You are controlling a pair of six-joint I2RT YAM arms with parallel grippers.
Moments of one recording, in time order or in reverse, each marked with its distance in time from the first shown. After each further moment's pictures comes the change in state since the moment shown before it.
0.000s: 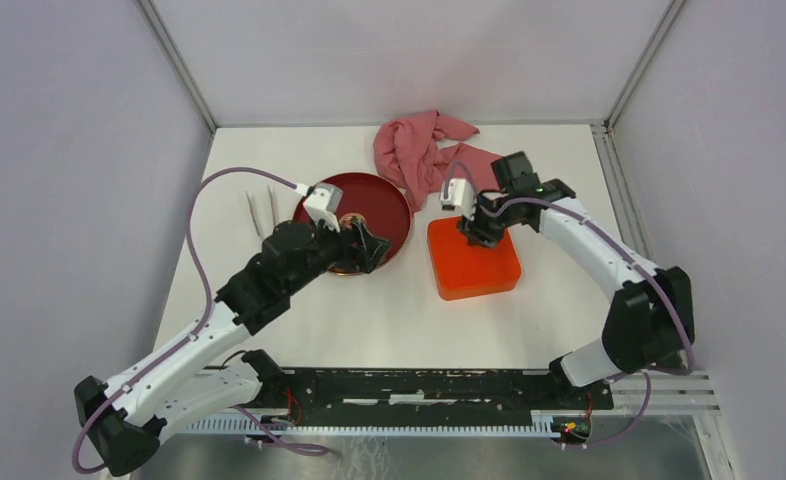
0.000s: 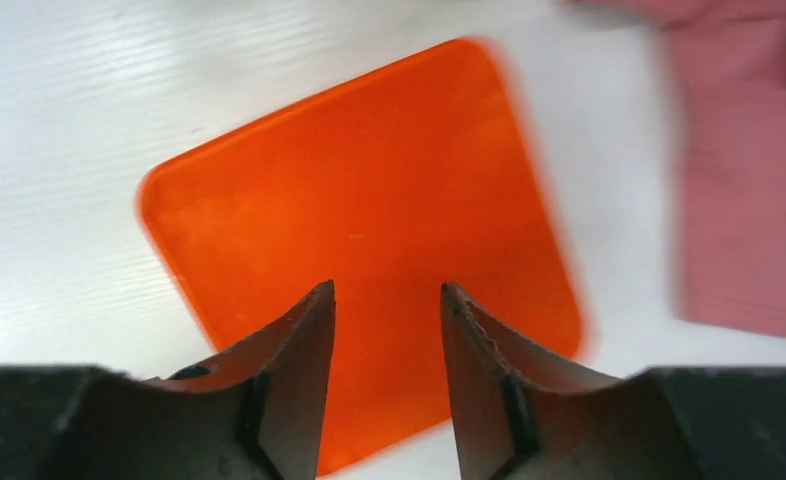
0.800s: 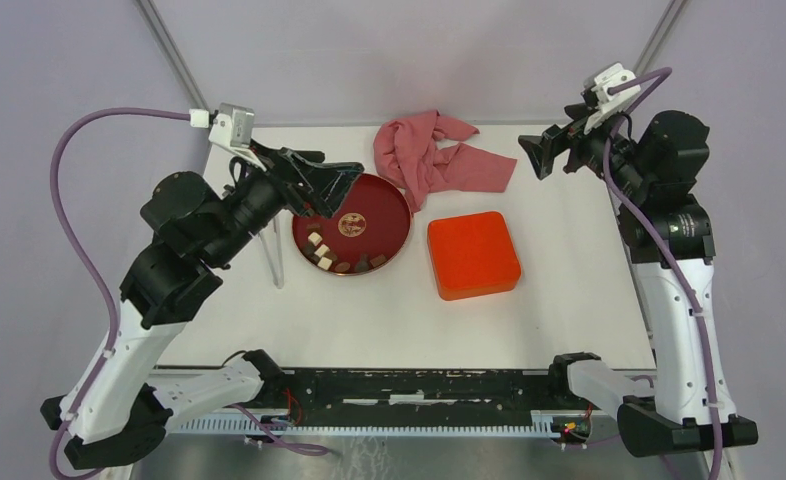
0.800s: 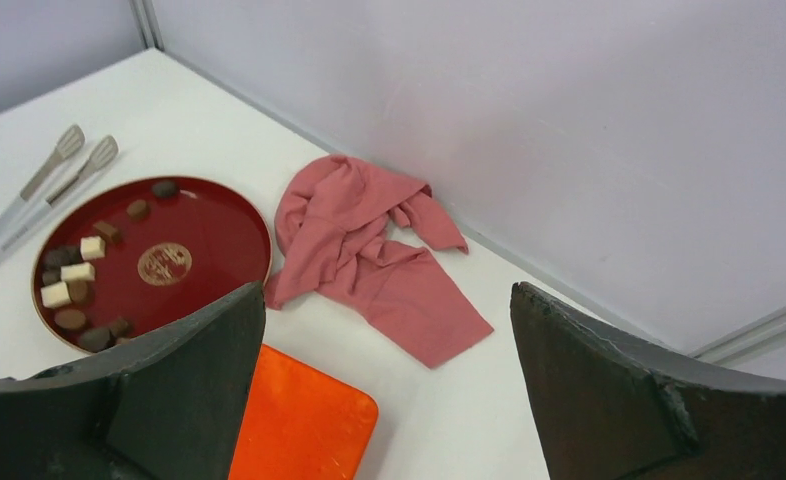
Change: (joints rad) left arm 0.000 0.074 0.770 -0.296 -0.029 0.023; right arm -0.310 -0.438 0.354 0.262 0.017 0.638
